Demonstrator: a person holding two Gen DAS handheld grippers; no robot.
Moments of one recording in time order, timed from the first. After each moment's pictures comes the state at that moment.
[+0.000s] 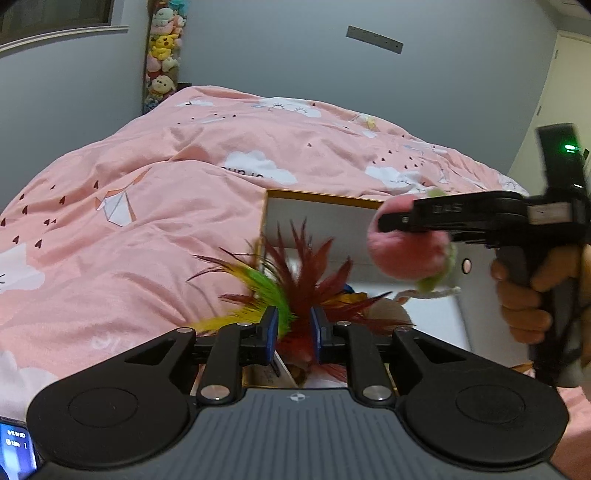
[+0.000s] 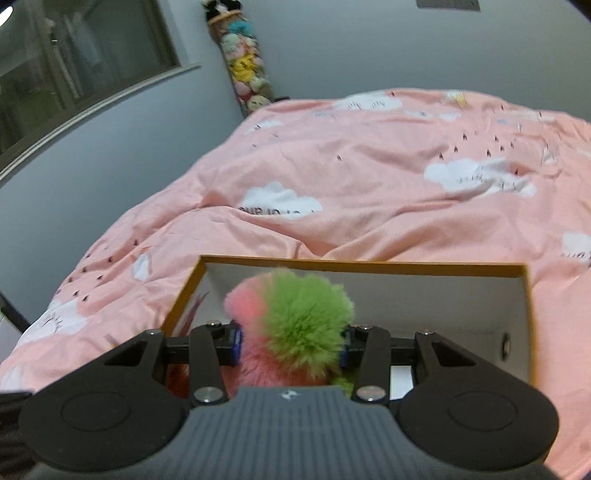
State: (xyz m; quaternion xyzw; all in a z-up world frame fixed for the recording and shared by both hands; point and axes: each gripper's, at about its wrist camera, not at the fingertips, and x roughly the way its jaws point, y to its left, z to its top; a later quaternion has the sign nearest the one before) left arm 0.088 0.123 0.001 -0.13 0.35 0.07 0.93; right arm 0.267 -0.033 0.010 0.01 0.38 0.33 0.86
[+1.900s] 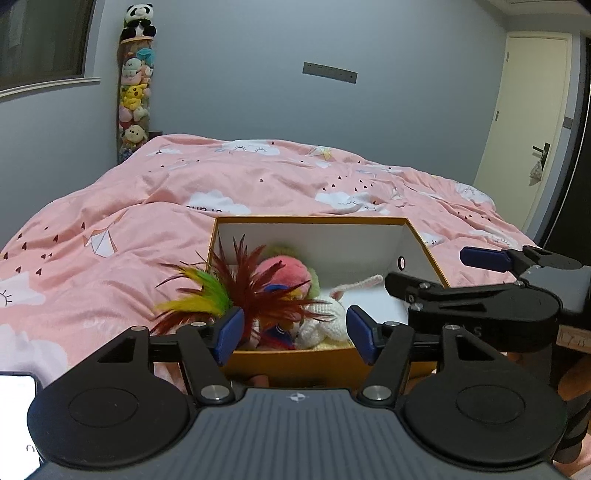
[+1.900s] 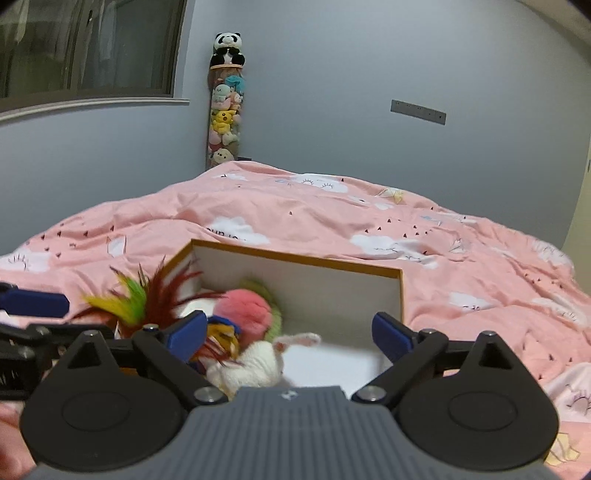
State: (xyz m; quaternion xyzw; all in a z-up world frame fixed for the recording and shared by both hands) left arm 0.021 0.060 0.029 -0.08 0.28 0.03 0.95; right arm 0.098 -0.099 0.032 -0.12 0.20 0.26 0.94
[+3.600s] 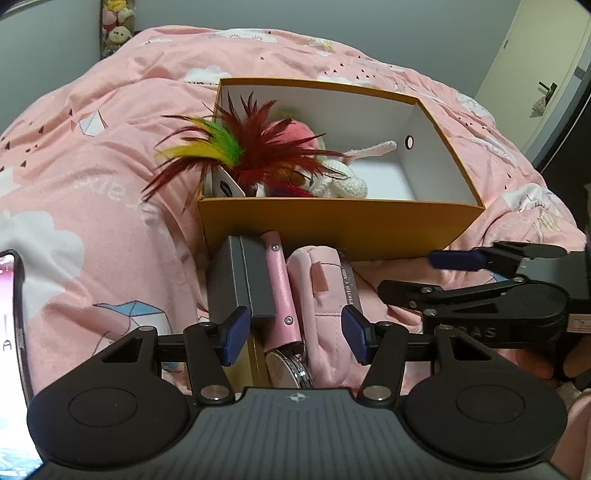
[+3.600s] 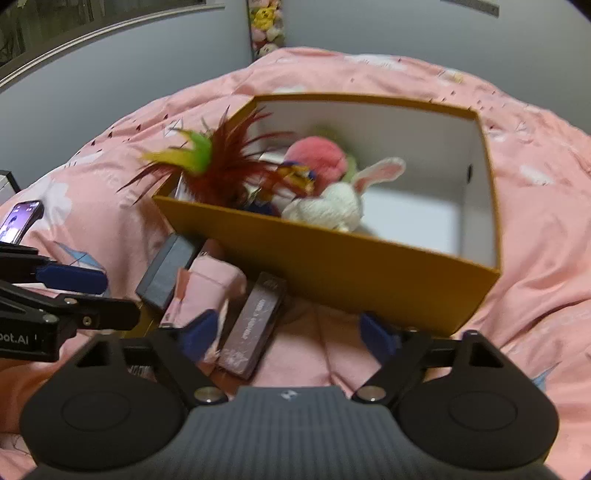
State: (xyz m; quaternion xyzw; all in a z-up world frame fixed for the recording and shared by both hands) left arm 0.003 0.080 -0.024 -0.11 0.45 -0.01 0.89; right arm 0.079 -0.096 -0.034 -0.12 0.40 0.33 0.84
